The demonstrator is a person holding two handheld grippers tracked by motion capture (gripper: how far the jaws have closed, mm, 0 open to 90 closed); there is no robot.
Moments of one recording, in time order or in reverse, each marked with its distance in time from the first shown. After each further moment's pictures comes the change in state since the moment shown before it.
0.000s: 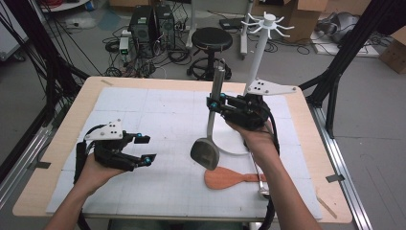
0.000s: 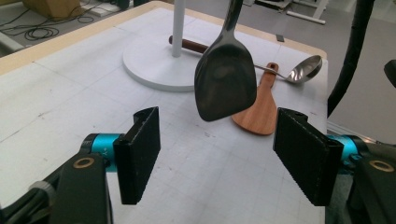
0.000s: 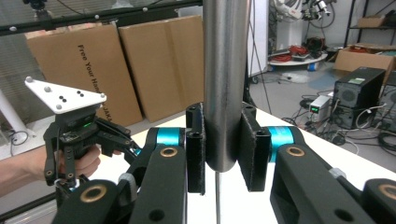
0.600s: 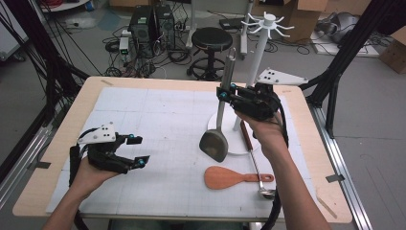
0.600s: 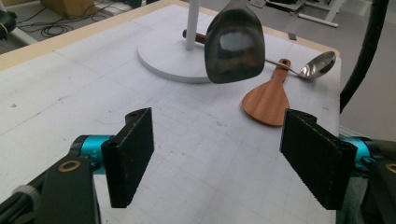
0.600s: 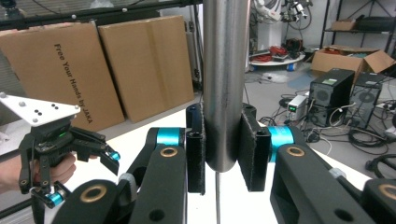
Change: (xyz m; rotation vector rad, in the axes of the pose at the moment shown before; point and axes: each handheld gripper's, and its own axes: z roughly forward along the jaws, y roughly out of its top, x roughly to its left) left arm 0.005 -0.014 -0.010 -0.004 0.039 -0.009; right arm -0.014 0.018 -0.012 0.008 -0.073 -0.010
